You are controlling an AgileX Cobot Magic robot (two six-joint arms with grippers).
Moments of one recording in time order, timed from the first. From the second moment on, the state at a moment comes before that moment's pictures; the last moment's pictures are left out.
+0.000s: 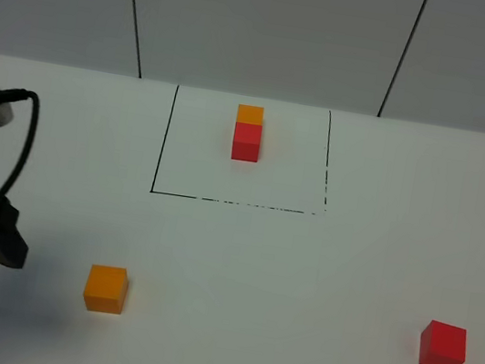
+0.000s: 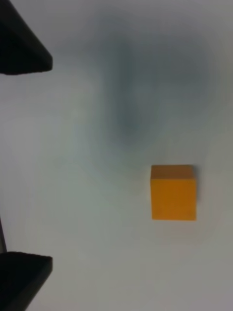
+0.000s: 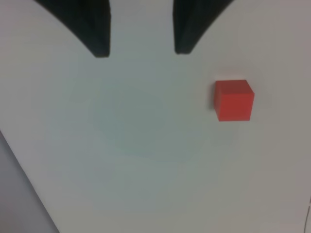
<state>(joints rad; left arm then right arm) -0.09 1.24 -0.87 -0.28 0.94 0.01 -0.02 0.05 -0.50 -0.11 1.05 0.12</state>
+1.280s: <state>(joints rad) -0.41 1.84 -1.01 -0.11 0.60 -0.29 -0.02 0.05 -0.50 -0.11 1.05 0.12</state>
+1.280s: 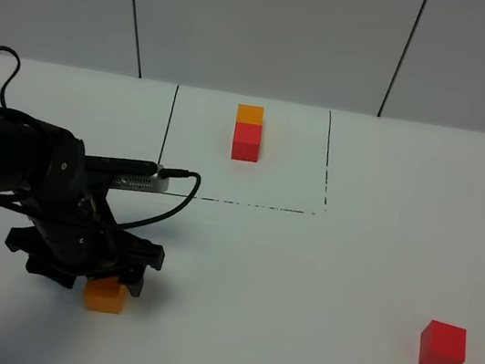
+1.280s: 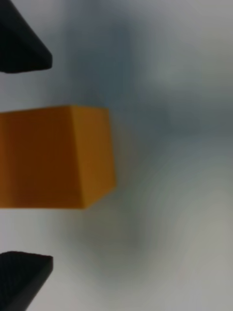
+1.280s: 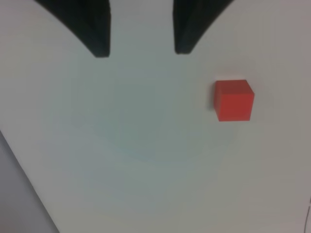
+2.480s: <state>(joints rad) -0.41 1.96 -1.03 -0.12 0.54 -0.30 -0.02 0.05 -0.50 -0.11 1.05 0.12</state>
